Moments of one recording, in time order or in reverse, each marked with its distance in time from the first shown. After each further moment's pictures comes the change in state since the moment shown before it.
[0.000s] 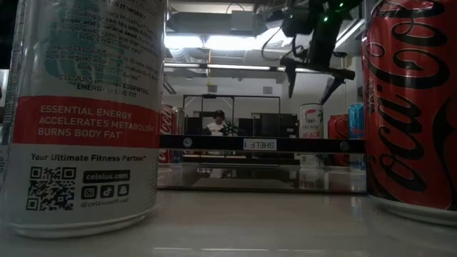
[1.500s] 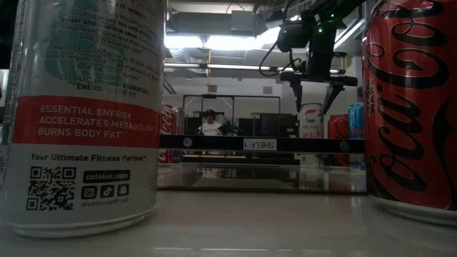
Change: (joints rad) left arm 0.000 0.000 0.000 0.000 0.000 0.001; right arm 0.000 0.065 0.000 -0.063 0.016 0.029
